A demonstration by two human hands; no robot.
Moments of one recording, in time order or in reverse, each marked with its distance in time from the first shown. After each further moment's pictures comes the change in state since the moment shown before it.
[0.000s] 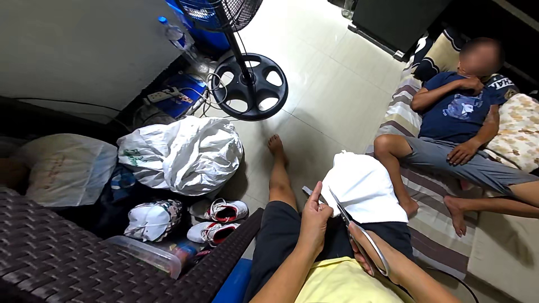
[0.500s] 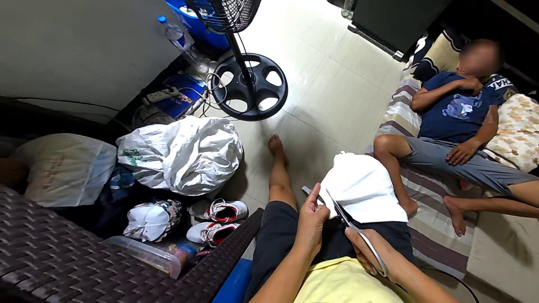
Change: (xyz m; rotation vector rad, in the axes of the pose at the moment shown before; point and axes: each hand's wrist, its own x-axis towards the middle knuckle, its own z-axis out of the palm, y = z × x) left_hand -0.001 0.004 -0.006 -0.017 0.019 -0.059; right_hand 0.005 0.004 -0.001 -0.154 0.072 -0.096
